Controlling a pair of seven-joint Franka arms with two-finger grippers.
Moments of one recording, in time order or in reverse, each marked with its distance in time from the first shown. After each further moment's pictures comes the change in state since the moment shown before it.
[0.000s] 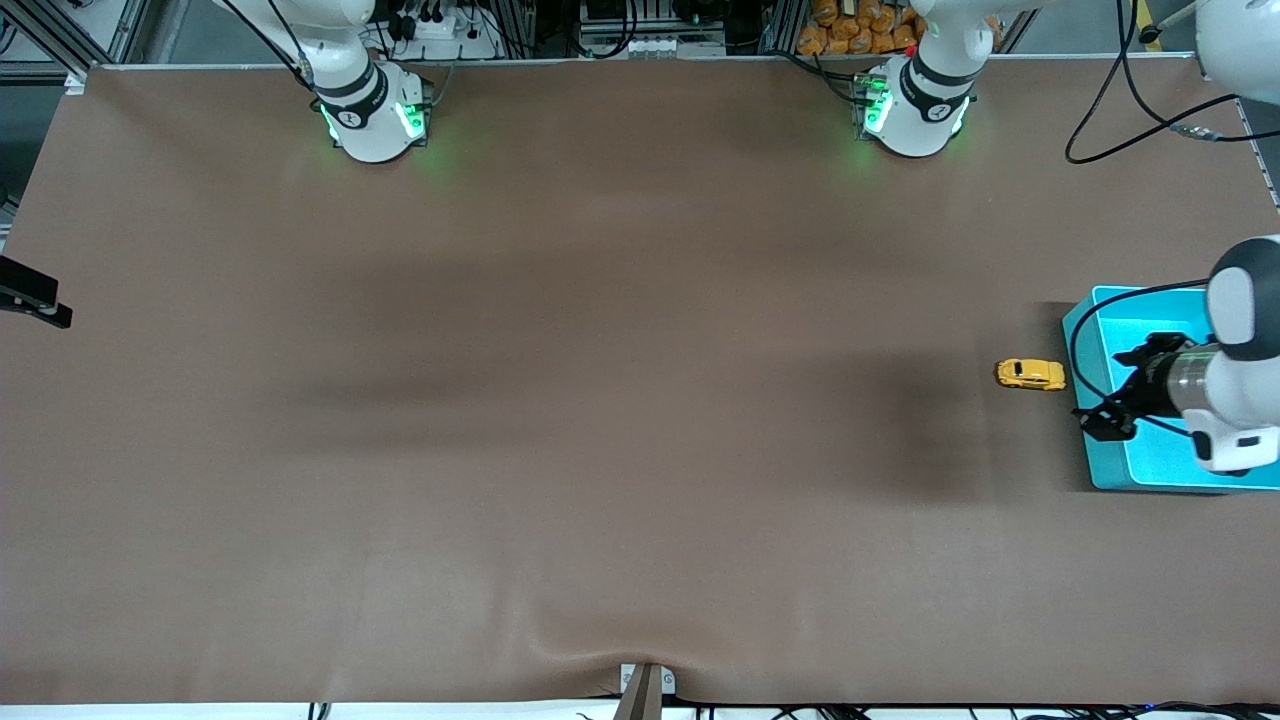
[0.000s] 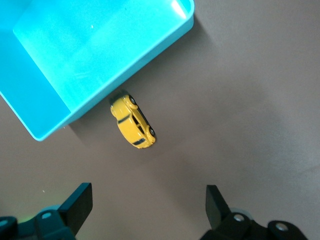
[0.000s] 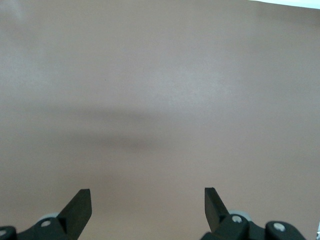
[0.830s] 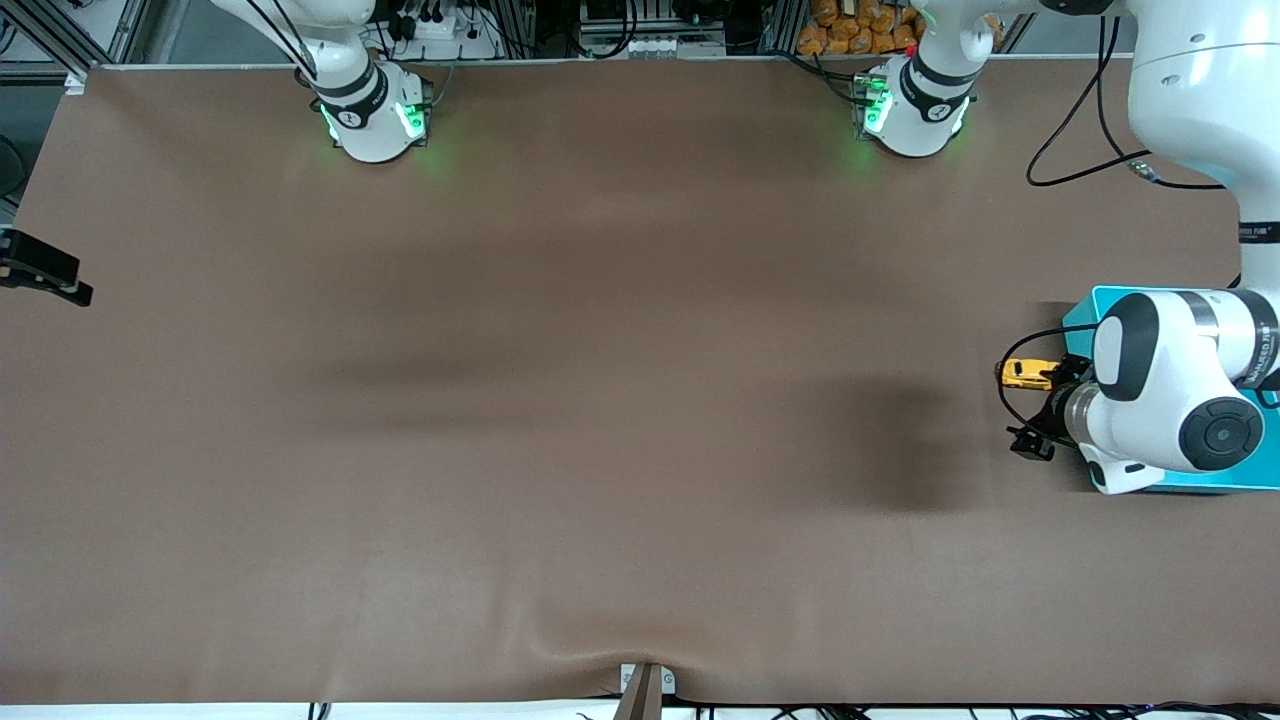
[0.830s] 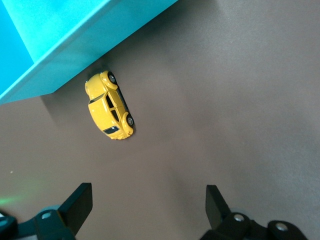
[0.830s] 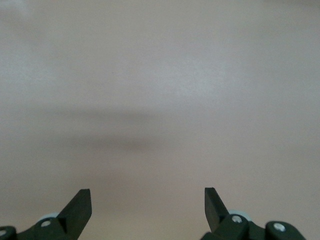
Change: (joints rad) left arm -0.068 0.109 -0.002 -0.040 0.030 0.090 -0.218; right arm 0.031 -0.060 0.000 -0.076 0.010 -0.007 0.049
